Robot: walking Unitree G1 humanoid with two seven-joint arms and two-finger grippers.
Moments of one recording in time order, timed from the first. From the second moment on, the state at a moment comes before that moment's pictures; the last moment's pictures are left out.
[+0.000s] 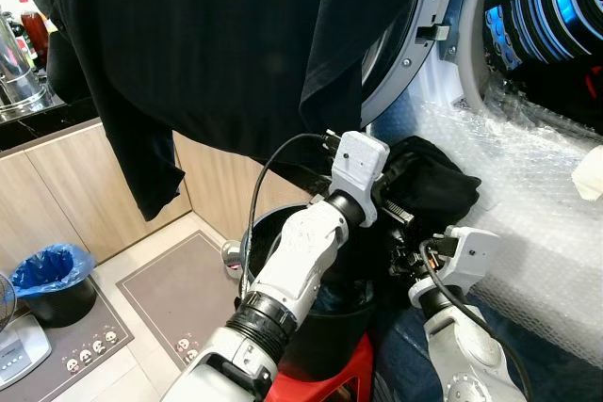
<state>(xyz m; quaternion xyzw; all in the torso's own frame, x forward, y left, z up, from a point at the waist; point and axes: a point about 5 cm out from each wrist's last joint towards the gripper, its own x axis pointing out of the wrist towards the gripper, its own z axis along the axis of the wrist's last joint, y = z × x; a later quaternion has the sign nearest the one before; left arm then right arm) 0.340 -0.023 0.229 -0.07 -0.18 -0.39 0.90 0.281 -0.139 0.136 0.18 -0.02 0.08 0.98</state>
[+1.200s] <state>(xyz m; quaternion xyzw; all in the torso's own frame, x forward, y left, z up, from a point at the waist) 0.323 -0.050 0.232 -0.04 -0.15 -0.49 0.86 0.287 -0.128 0.114 0.32 0.04 0.14 0.93</state>
